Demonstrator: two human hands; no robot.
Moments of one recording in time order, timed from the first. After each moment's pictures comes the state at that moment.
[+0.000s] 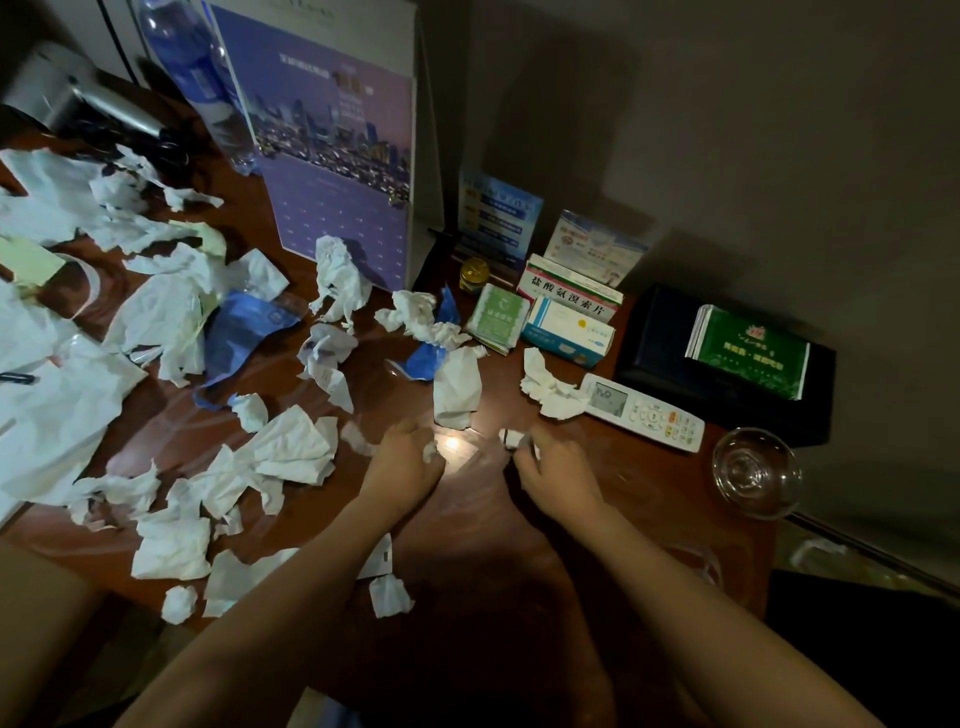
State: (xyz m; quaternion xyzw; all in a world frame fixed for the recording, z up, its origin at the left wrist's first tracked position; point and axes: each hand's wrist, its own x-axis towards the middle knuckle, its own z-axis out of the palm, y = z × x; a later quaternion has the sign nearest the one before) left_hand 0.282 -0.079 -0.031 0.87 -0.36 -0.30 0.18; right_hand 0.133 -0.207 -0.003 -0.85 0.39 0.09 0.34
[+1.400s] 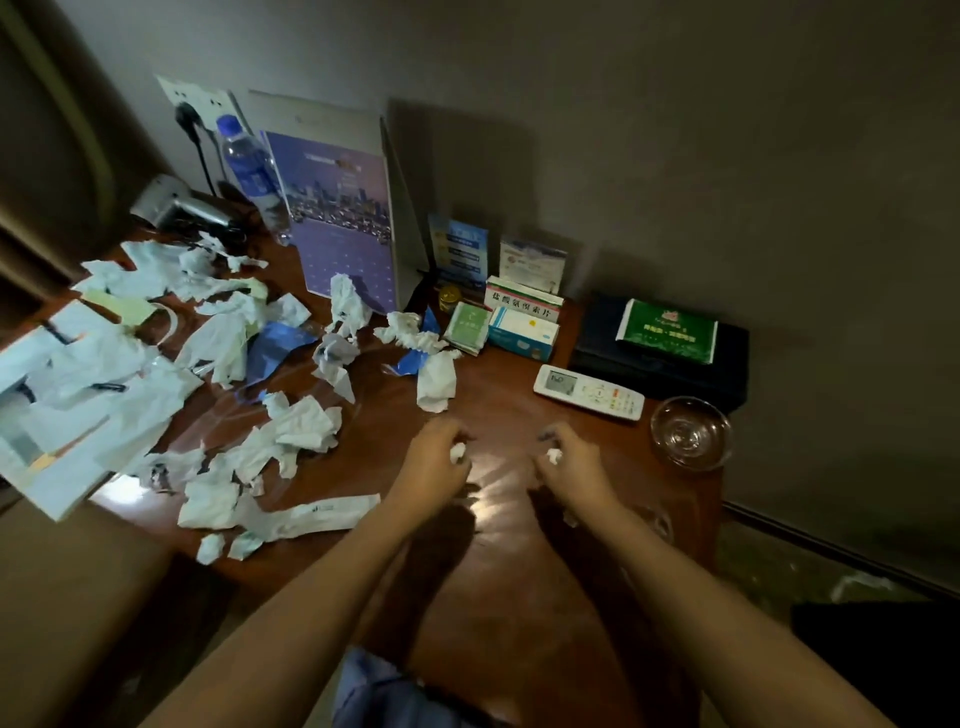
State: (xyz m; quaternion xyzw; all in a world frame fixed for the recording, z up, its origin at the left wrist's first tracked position) left_hand 0.164 -0.066 0.069 0.84 -0.39 -0.22 0.29; right_hand 0.036 -0.191 0.037 -0.79 0.43 -0.05 0.44
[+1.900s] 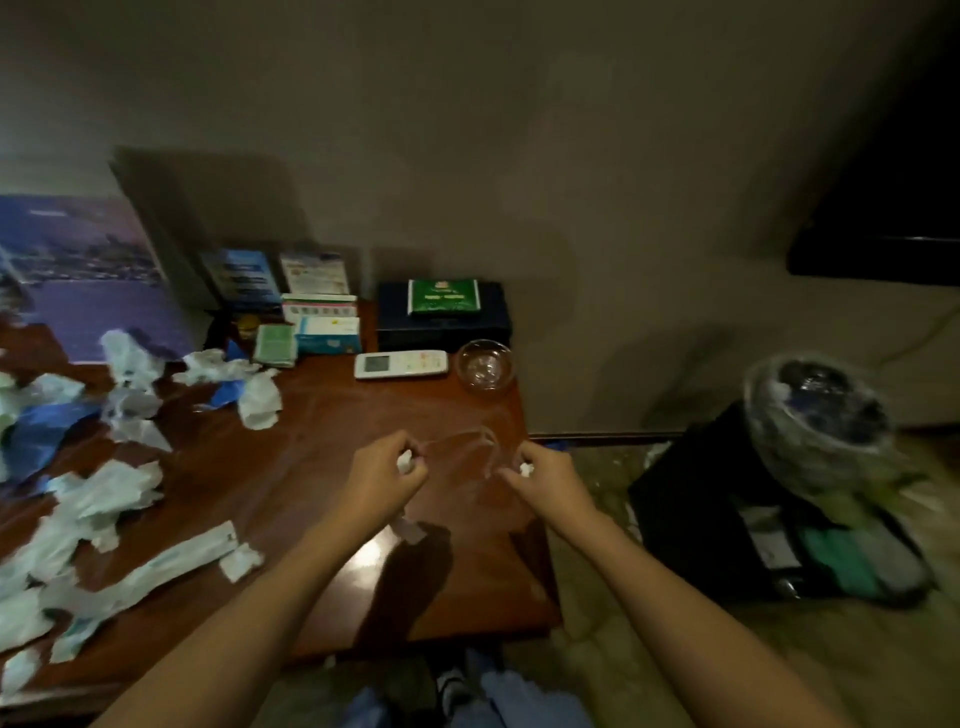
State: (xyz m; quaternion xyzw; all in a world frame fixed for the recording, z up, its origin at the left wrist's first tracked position) left_hand 0.041 -0.048 0.100 0.75 -0.54 -0.25 0.31; right_hand -0.154 -0.110 0.094 -0.73 0.57 -0.12 0.34
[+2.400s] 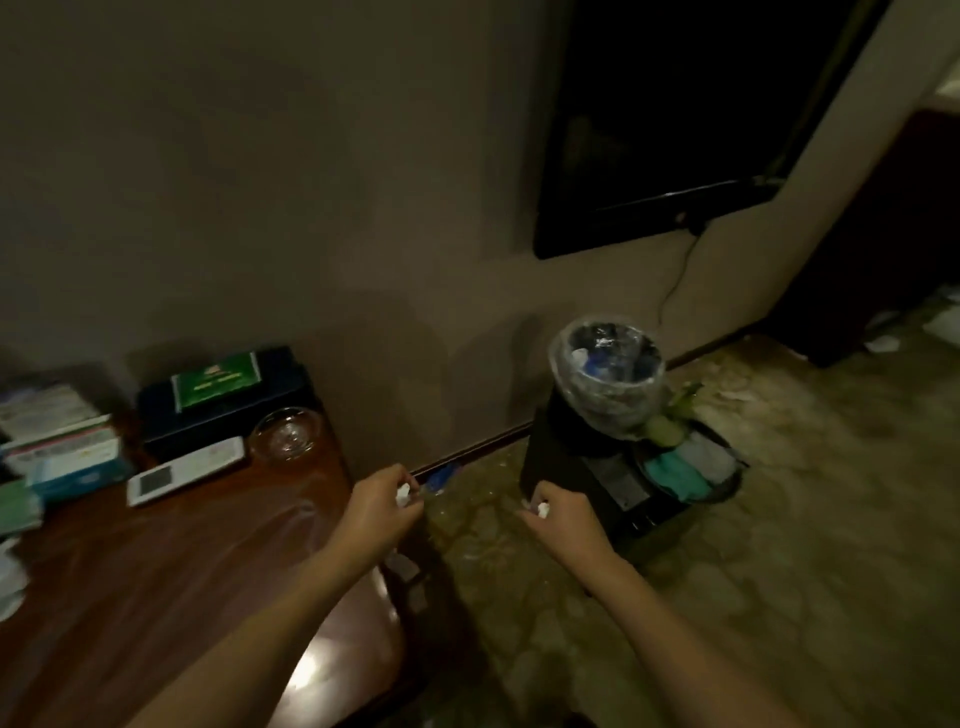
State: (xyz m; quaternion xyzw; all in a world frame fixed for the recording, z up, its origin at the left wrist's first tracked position) left_hand -0.161 -0.116 0.113 0.62 -0.68 -0.33 0.20; right_hand -0.385 -0.080 0.103 -0.55 0.73 -0.18 0.36
